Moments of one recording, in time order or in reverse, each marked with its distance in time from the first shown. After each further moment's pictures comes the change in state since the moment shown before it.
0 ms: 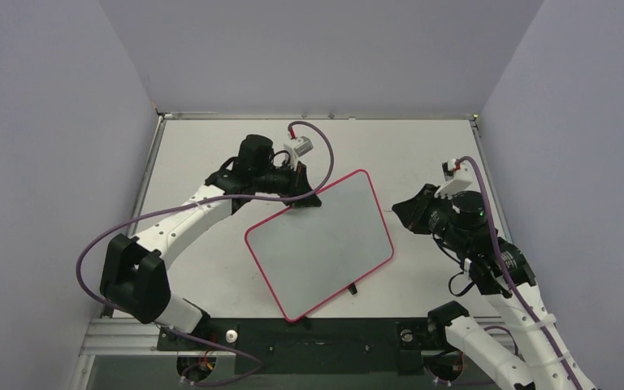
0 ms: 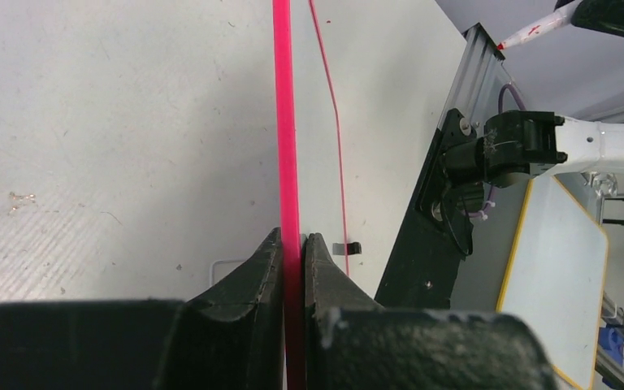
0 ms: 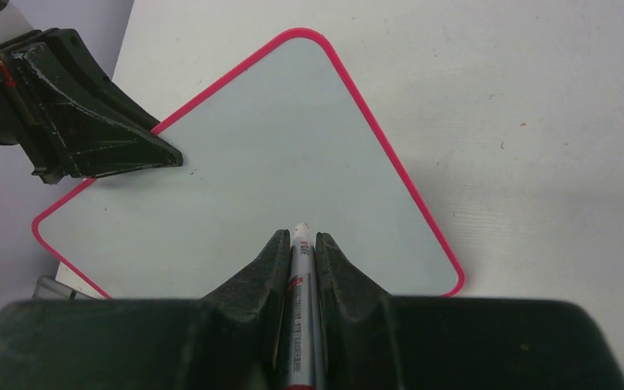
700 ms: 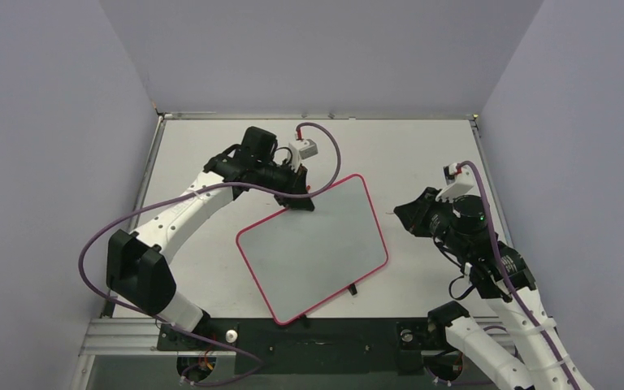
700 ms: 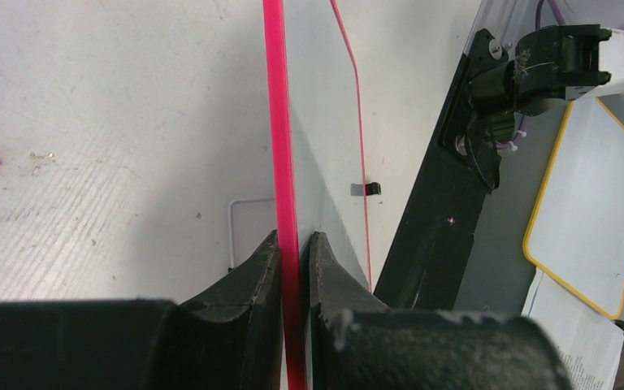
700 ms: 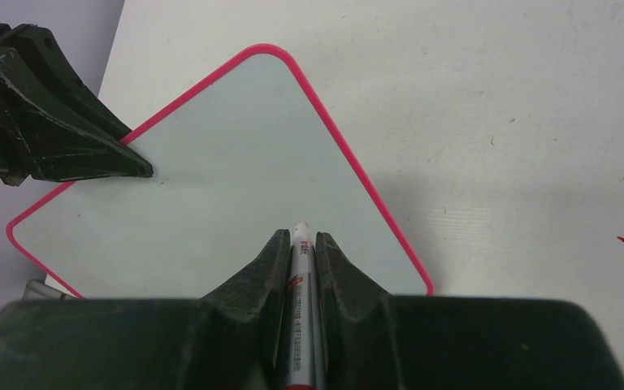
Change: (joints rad) left arm -0.002 0.077 0.212 -0.392 0.010 0.278; right arm 0.000 -0.031 -0.031 -0.005 0.024 -0.006
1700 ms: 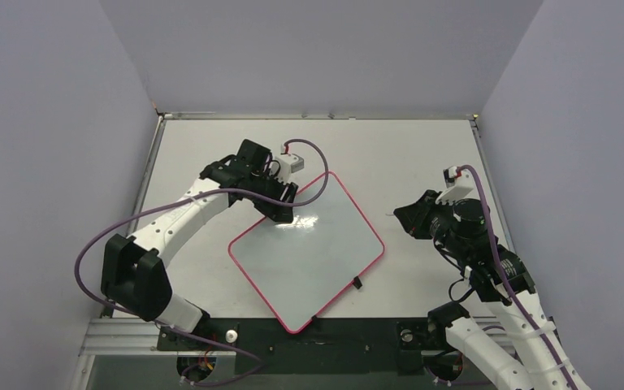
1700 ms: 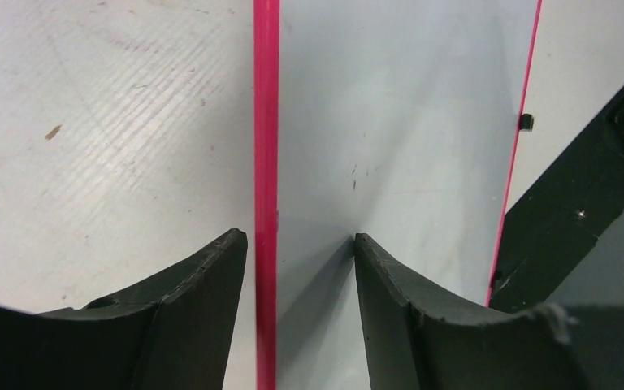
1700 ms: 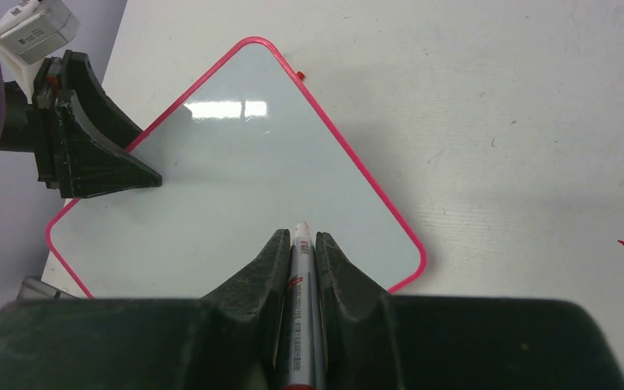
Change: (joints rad) left arm 0.036 -0.033 -0.101 -0.122 -0.317 0.044; right arm 0.000 -0.027 -0.035 0.021 -0.006 -0.010
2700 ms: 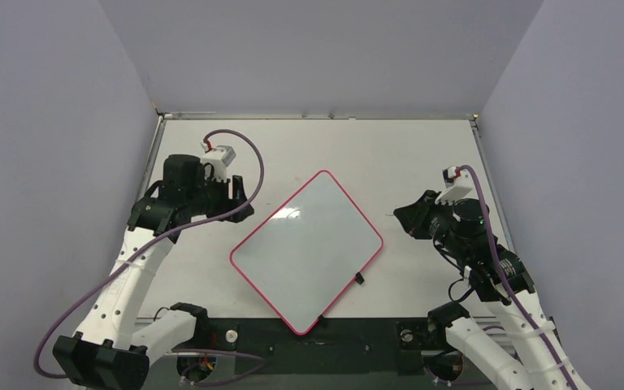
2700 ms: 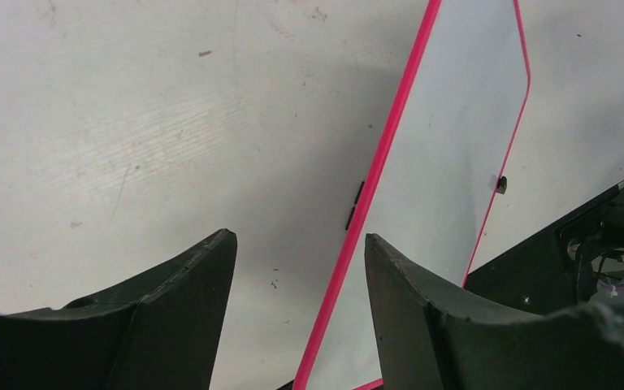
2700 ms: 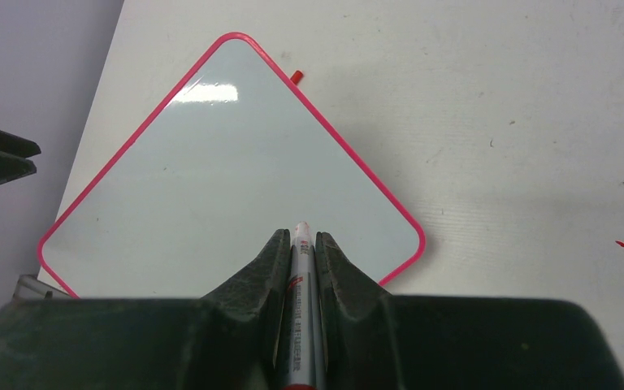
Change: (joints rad) left arm 0.249 -0.473 -0.149 -0.033 -0.089 -0.220; right arm 0.000 0.002 -0.005 0.003 0.000 -0.008
